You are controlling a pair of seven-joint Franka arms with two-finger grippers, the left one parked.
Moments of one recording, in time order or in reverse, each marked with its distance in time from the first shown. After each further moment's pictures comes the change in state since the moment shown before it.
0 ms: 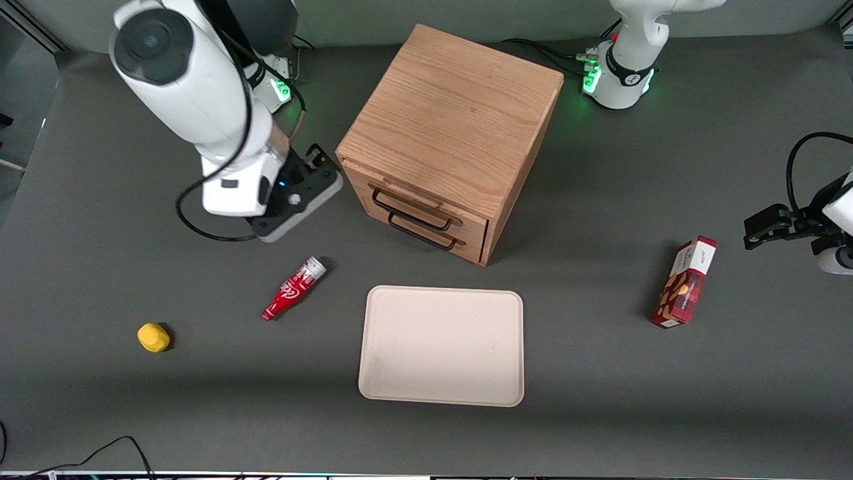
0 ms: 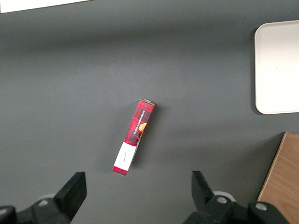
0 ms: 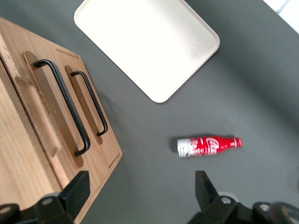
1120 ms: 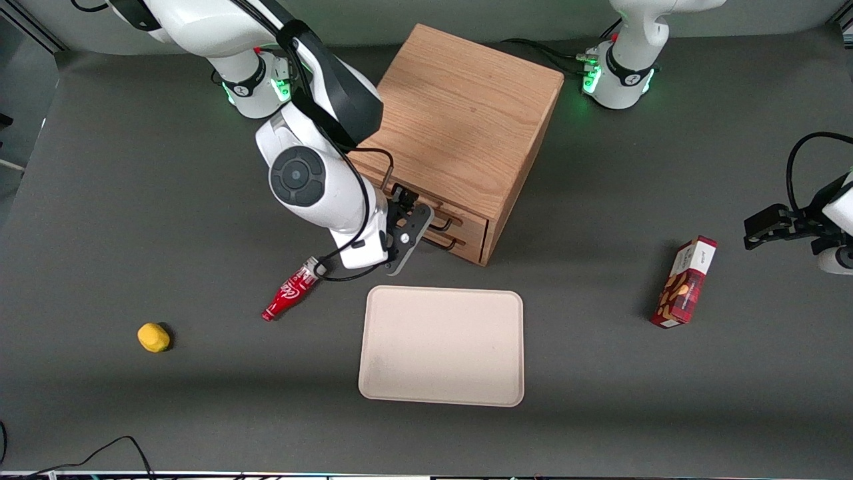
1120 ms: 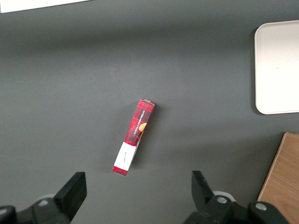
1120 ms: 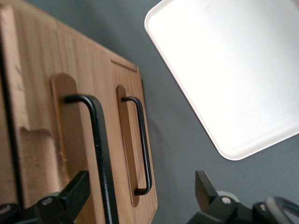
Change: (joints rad) arm 0.022 0.206 0.082 -0.061 0.185 0.220 -0.191
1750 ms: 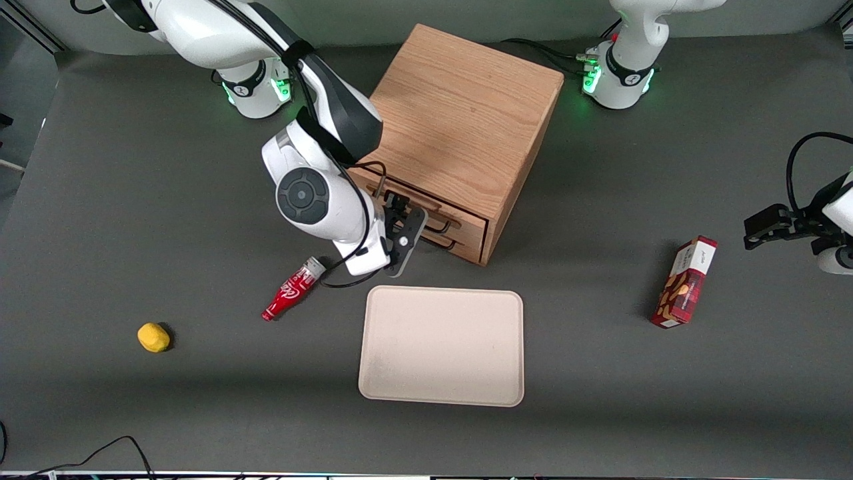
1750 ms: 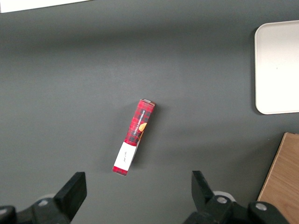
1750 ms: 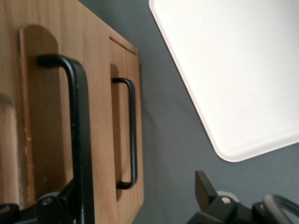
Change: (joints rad) arm -0.029 0.001 0.006 -0.069 -0.016 0.040 -0.127
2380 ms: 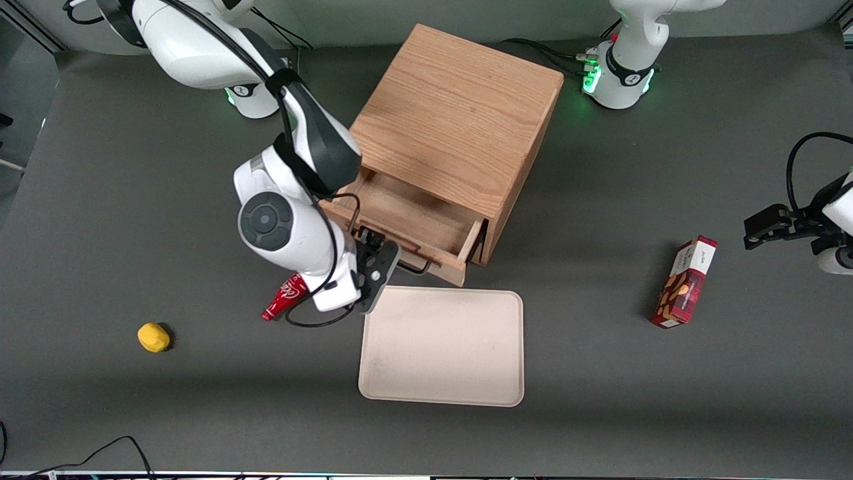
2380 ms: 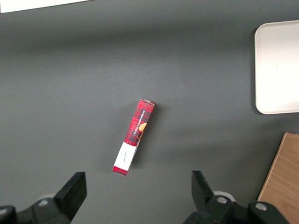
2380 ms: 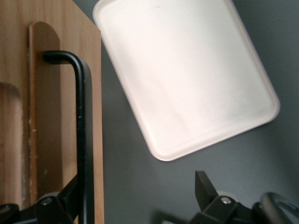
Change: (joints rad) arm -0.023 0.089 -0.087 0.163 -0.052 0.022 -0.092
